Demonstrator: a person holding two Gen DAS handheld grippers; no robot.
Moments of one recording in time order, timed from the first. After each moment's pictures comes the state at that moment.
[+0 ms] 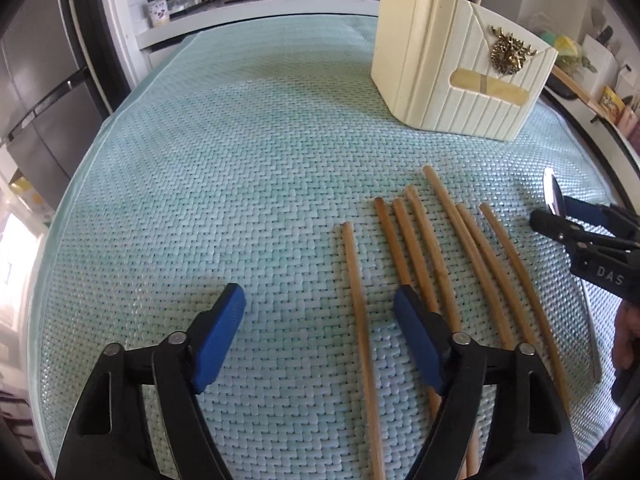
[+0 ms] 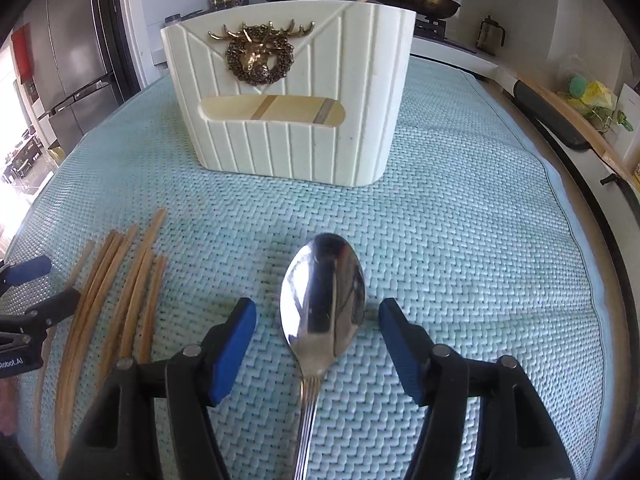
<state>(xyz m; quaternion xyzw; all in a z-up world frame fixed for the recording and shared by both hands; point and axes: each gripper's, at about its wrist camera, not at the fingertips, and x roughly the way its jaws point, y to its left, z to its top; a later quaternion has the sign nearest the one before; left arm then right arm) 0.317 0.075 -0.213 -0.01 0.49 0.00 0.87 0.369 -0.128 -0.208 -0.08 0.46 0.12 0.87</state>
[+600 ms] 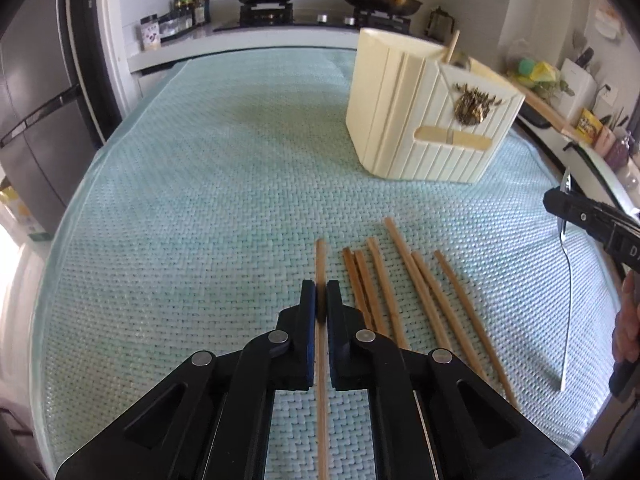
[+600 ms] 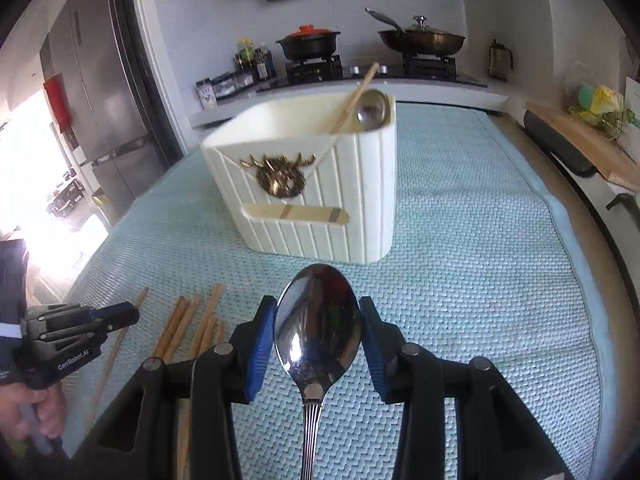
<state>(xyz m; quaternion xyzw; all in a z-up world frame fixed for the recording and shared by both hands) 0.315 0.079 -0.172 -0.04 0.43 -0.03 0.90 0.365 -0.172 -0.146 0.00 0.38 0.20 0.90</state>
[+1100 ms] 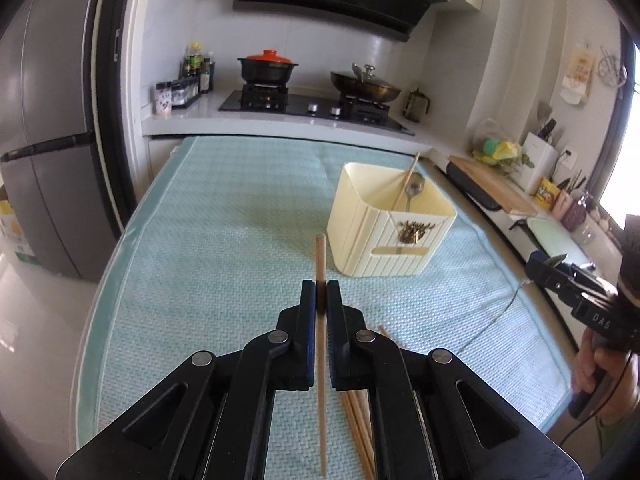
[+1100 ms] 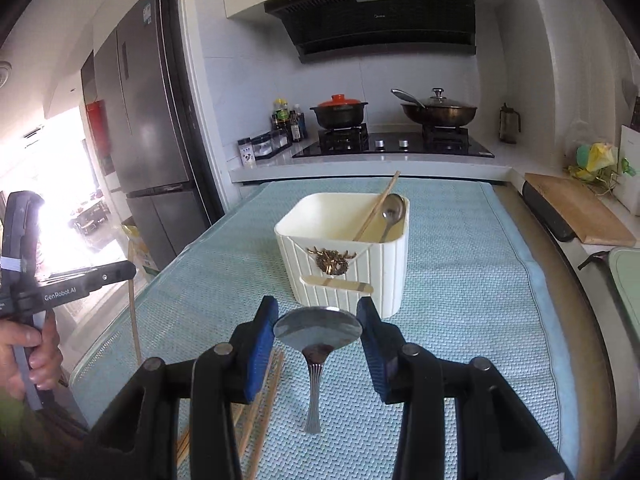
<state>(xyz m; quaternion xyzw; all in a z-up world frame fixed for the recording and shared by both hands) 0.266 0.110 -0.065 -0.09 0.32 -0.06 0.94 0.293 -0.179 -0.064 0.00 0.29 0.23 0.93</state>
